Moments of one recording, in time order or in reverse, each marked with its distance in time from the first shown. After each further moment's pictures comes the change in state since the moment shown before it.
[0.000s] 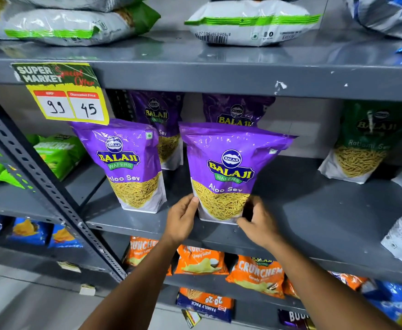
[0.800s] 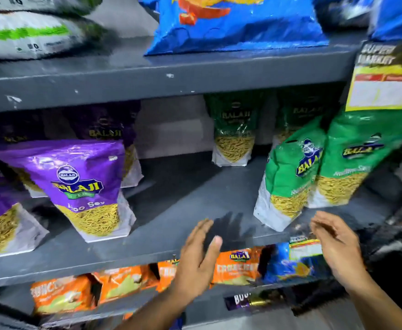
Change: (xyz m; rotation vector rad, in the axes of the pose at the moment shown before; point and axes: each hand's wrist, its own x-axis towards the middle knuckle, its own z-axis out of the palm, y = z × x) left_hand -0.119 0.082 0.255 0.291 -0.297 0.100; right_hand -0.155 0.210 -0.284 0.421 0.700 0.149
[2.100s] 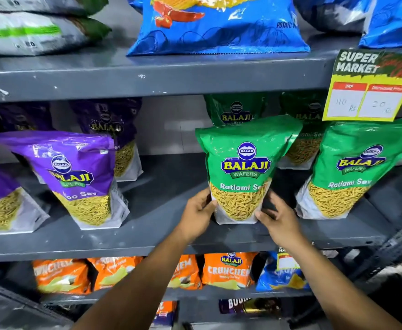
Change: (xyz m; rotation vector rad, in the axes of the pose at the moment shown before) left_hand 0.107 0.010 0.038 -0.472 -0.121 -0.016; right_hand 0.044 -0.025 0.067 -0.115 -0.503 -0.013
